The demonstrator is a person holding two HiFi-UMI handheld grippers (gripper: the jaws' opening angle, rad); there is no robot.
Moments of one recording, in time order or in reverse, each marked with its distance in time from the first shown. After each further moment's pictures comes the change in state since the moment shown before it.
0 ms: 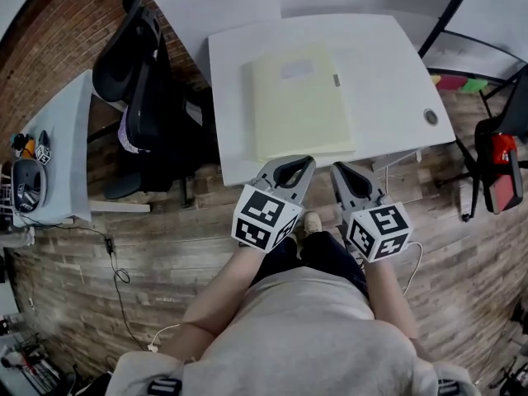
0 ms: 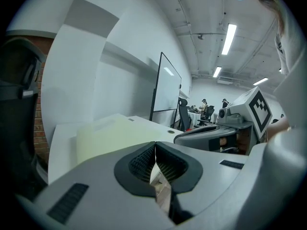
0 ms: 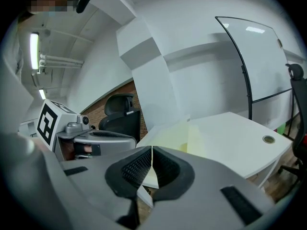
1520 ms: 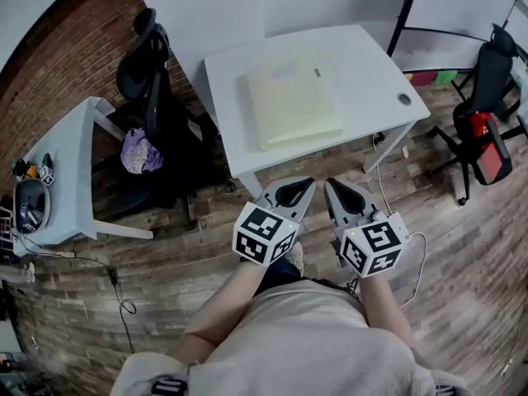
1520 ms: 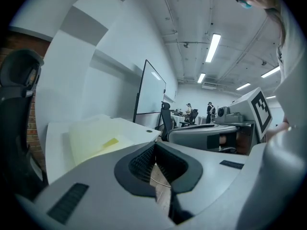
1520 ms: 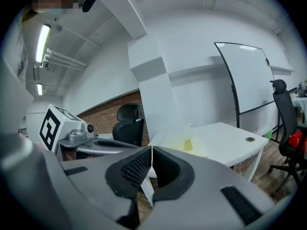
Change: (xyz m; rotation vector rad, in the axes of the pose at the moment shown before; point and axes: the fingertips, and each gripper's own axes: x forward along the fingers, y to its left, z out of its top) left arm -0.097 -0.086 -0.031 0.038 -0.047 -0.159; right arm -0.095 0.099 -0.022 -0.038 -0.136 -0.099
